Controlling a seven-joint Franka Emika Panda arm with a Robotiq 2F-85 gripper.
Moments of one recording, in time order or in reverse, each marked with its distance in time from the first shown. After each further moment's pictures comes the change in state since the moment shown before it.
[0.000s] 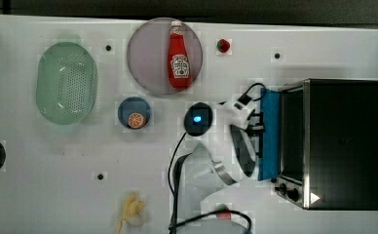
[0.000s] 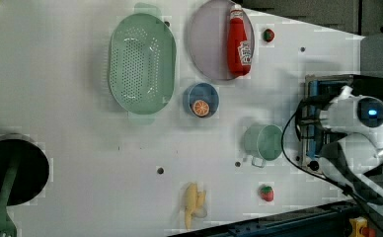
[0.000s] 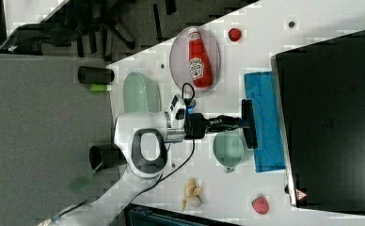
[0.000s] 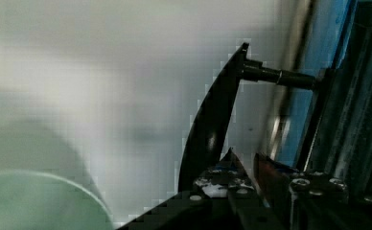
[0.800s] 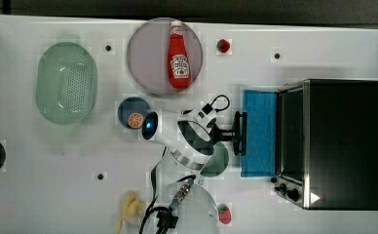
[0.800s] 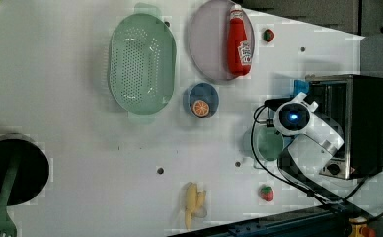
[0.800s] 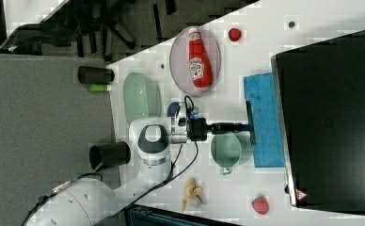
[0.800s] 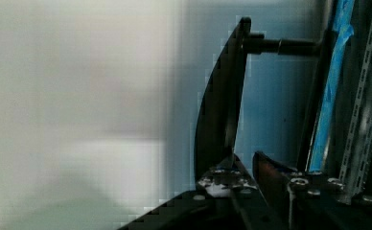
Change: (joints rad) arm 0.137 0.215 0.035 0.053 -0.233 -0.107 0.529
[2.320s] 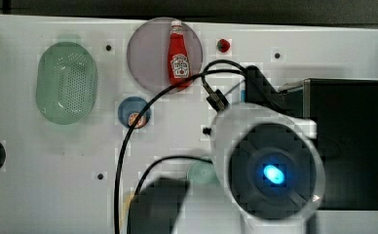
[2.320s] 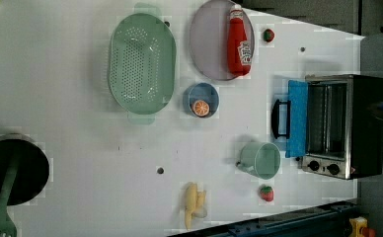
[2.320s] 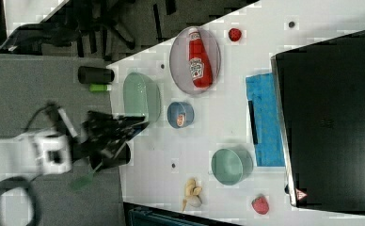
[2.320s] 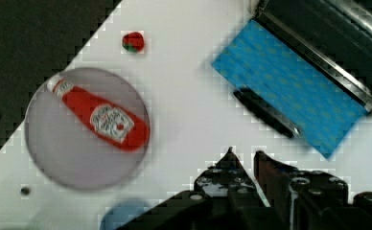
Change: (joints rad) arm -0.016 -0.763 -0.076 0.201 0.874 -0.376 0.039
